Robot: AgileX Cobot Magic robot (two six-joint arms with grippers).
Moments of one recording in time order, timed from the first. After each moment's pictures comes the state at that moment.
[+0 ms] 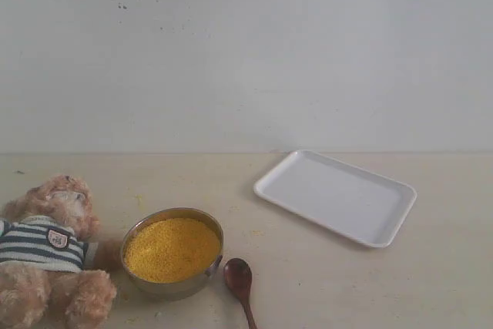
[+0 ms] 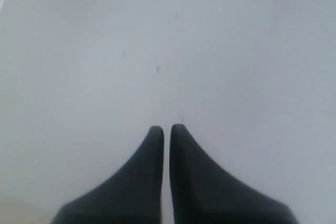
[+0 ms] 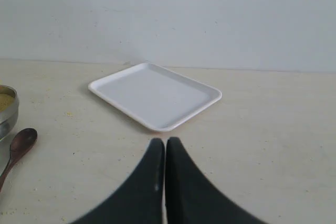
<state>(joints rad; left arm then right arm) 0.00 0.00 0.00 -0.22 -0.34 -0.18 0.23 0.00 0.00 -0.12 0.21 0.16</state>
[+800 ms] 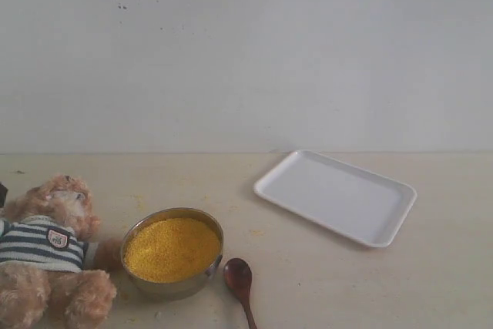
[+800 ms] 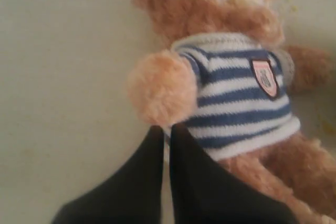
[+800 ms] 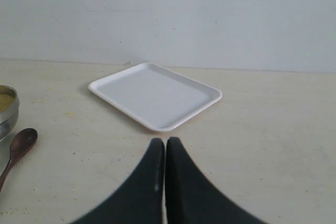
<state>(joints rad) 0.00 1.41 -0.91 0.13 0.62 -0.17 0.23 0.00 0.00 -0.12 0.21 0.16</state>
